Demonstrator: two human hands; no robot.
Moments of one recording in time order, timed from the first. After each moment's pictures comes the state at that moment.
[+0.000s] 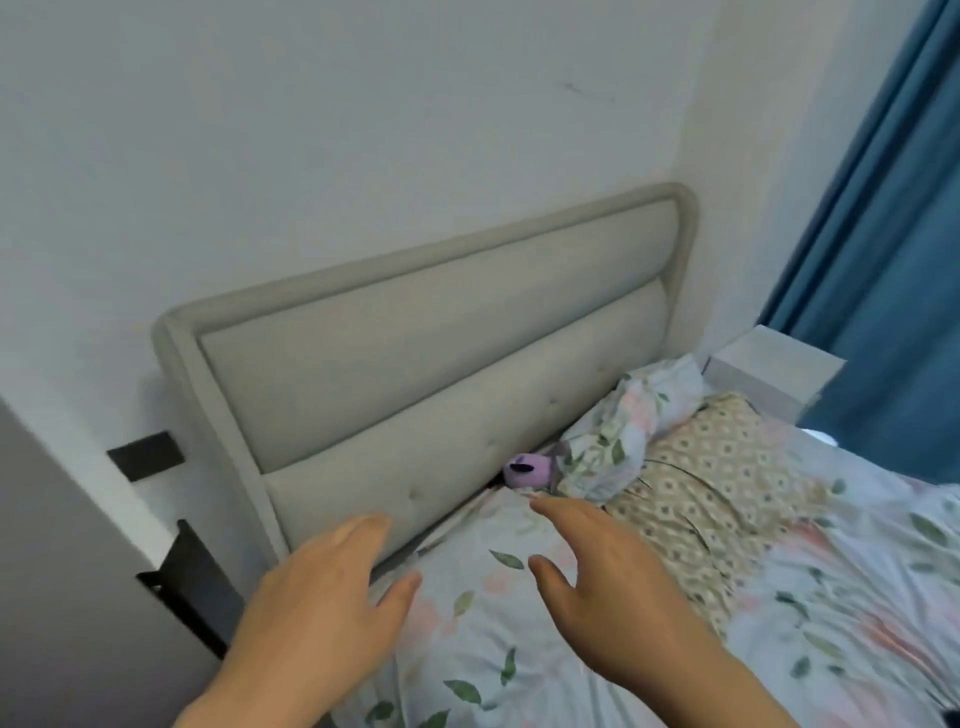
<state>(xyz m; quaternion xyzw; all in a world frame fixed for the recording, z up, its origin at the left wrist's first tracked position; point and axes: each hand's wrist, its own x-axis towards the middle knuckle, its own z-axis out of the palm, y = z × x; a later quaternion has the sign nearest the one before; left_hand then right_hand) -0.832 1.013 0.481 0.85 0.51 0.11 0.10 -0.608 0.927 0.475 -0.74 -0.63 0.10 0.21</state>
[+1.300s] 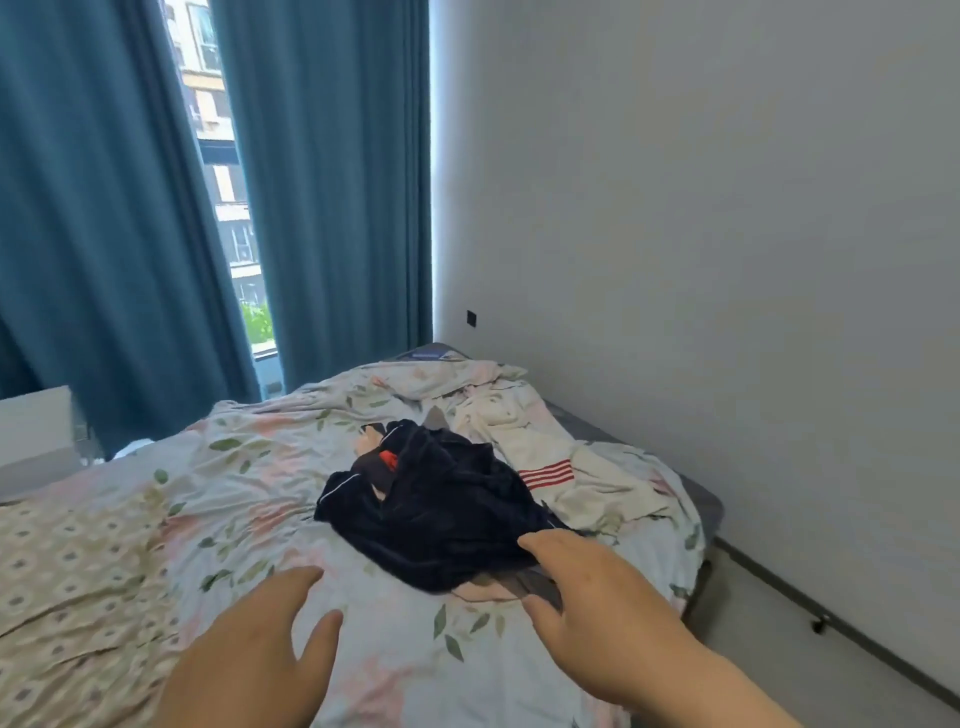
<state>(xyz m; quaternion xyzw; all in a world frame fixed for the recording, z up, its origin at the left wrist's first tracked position) -0.587 0.789 0.496 0.97 -0.14 0.01 0.20 -0.681 0.528 0.498 -0.98 0.07 -0.04 0.17</state>
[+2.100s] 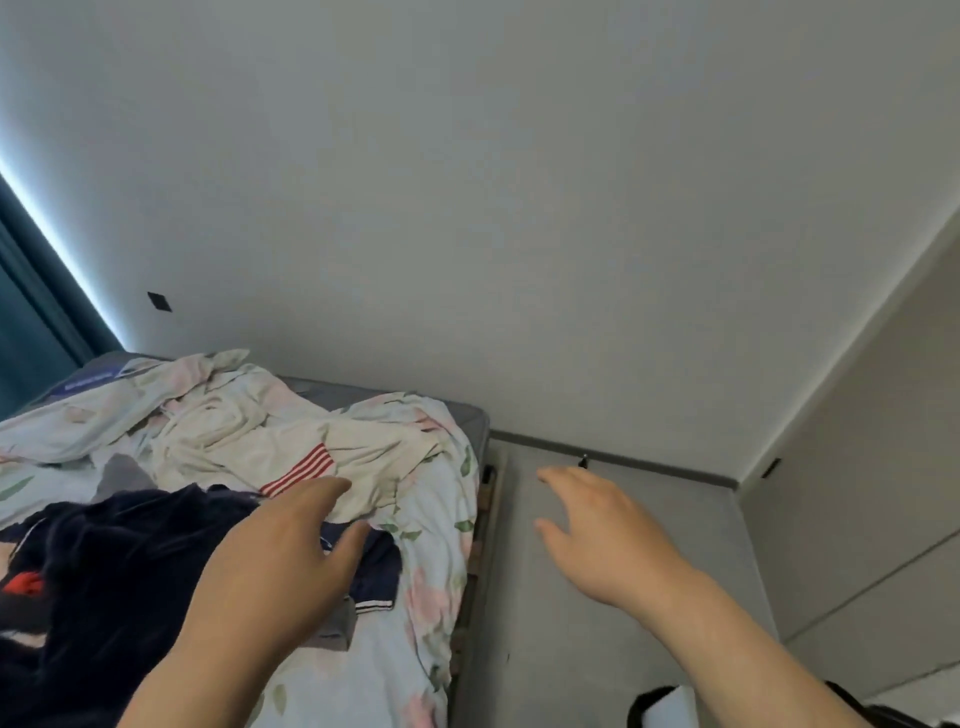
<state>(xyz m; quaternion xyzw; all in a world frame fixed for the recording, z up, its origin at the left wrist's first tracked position) -0.572 0.377 0.477 0.86 -0.48 -0.02 0.16 -0.801 0.217 0.453 -0.89 0.43 -0.06 0.17</state>
